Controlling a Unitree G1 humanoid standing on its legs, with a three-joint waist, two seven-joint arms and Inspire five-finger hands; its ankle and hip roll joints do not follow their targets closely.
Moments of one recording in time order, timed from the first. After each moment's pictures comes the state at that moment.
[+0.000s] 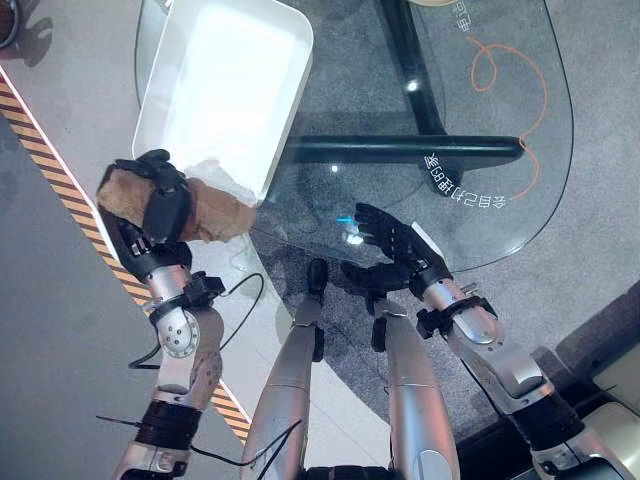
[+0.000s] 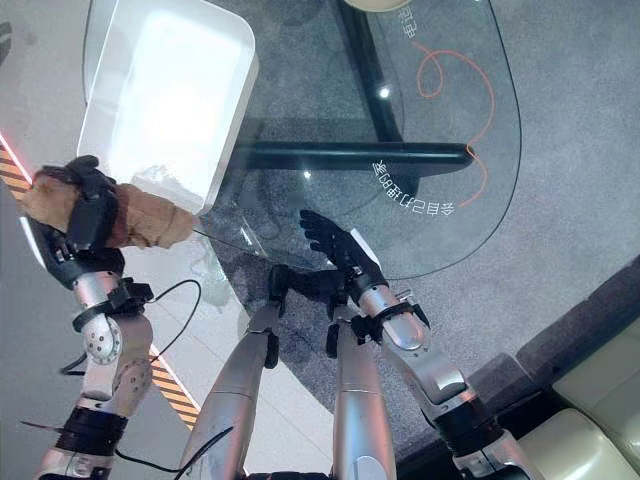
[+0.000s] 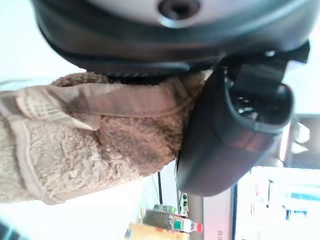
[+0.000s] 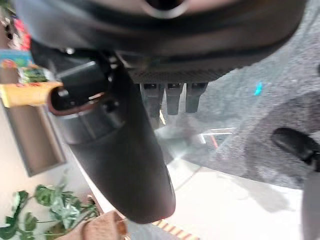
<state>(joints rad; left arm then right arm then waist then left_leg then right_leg) -0.25 0.44 -0.08 0.00 -0.43 -0.52 0.69 -0.29 -0.54 0.38 -0.09 0.39 0.14 -0.02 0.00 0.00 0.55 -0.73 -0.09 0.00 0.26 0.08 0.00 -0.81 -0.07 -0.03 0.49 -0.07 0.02</state>
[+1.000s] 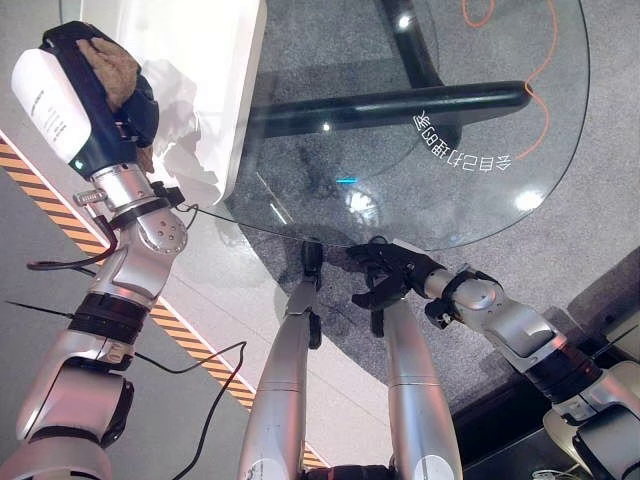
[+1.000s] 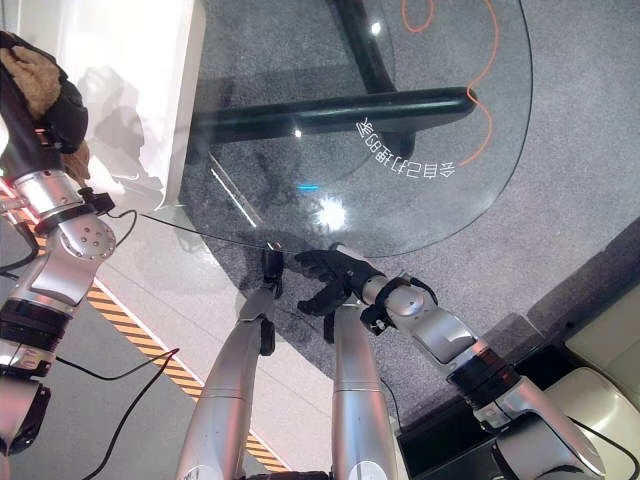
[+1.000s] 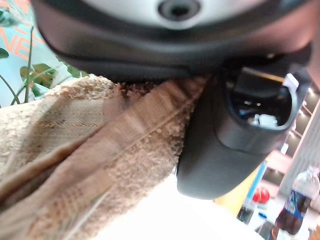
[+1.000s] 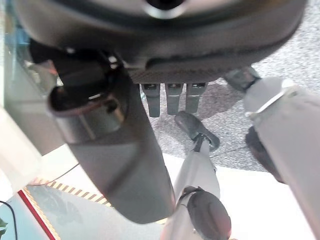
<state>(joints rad) -0.78 0.77 -0.32 0.42 0.17 0.02 0.99 -0.55 -0.73 0.58 0.03 0.40 0.42 0.16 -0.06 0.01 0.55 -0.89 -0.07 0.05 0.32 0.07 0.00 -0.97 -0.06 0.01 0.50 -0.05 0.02</state>
